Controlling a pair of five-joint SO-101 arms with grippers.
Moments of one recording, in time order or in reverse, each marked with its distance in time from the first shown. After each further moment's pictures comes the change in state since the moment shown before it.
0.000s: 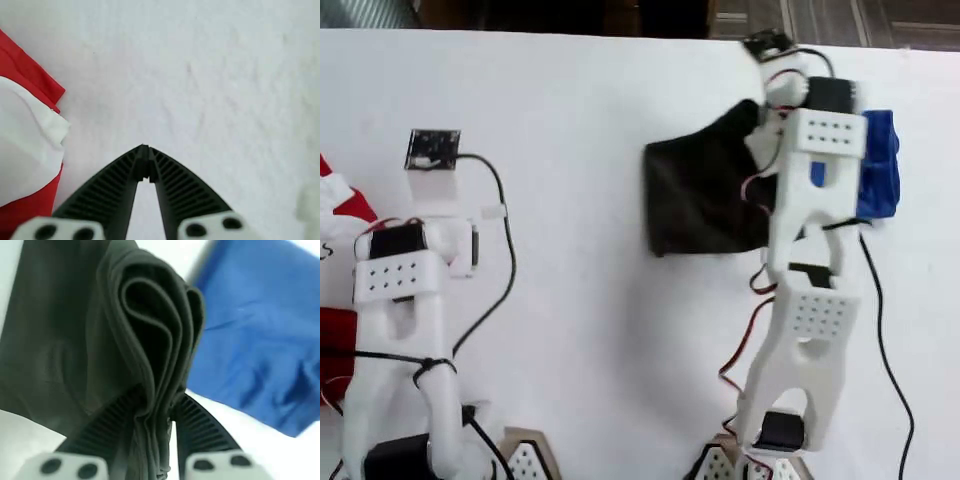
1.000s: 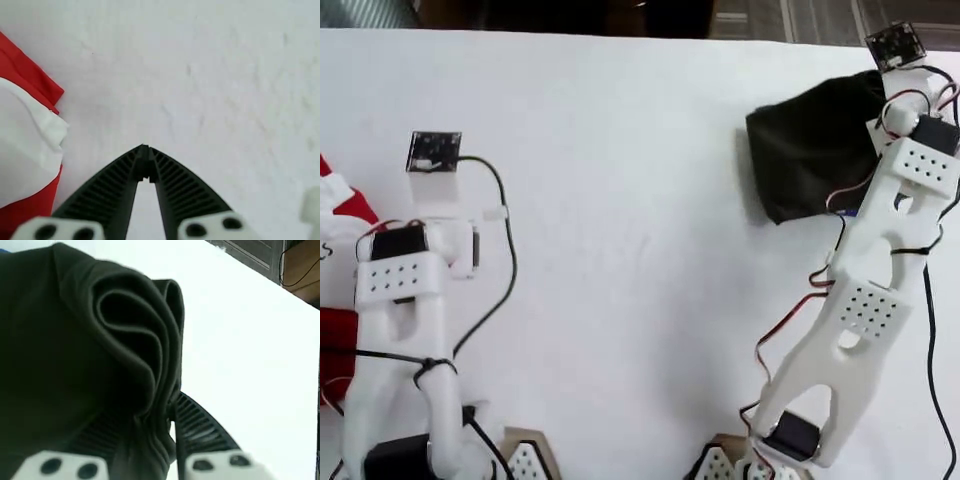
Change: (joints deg) left arm 0.1 0.0 0.4 -0.4 0.0; right arm 19.3 12.9 -5.4 -35.5 14.2
